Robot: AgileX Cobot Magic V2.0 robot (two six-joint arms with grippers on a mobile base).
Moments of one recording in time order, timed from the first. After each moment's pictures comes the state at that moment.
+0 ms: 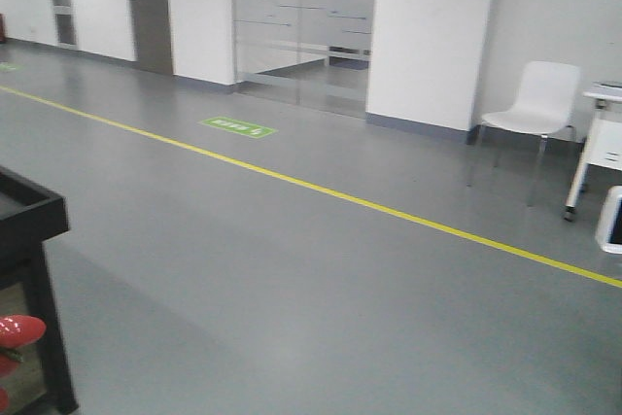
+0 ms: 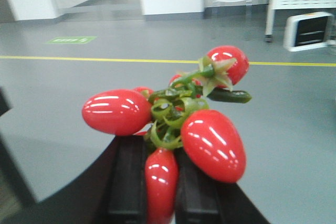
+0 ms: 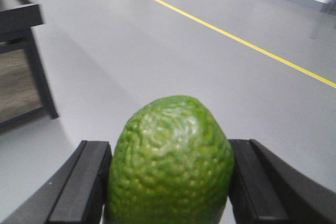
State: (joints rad) left arm -0.16 0.59 -0.56 -0.61 0.26 0.70; right arm 0.42 0.61 -0.77 -0.36 0.60 0.37
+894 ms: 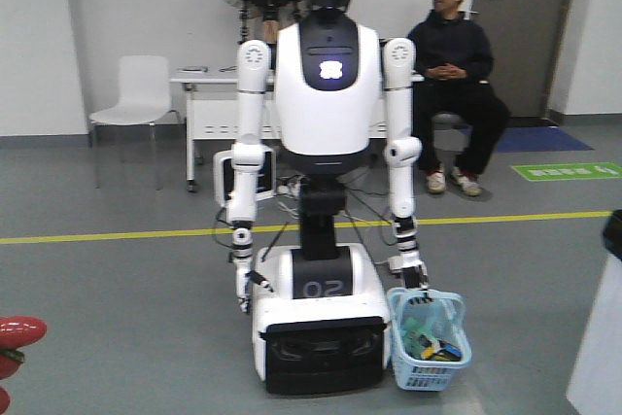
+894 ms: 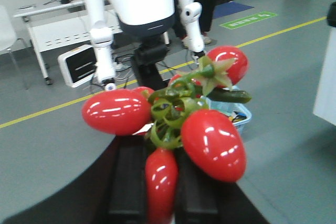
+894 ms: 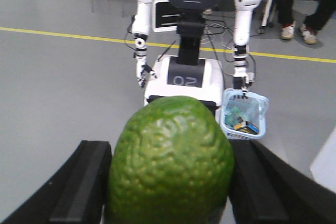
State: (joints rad) left arm -0.16 0.59 -0.56 -0.61 0.26 0.70; right arm 0.42 0.61 -0.77 -0.36 0.60 0.37
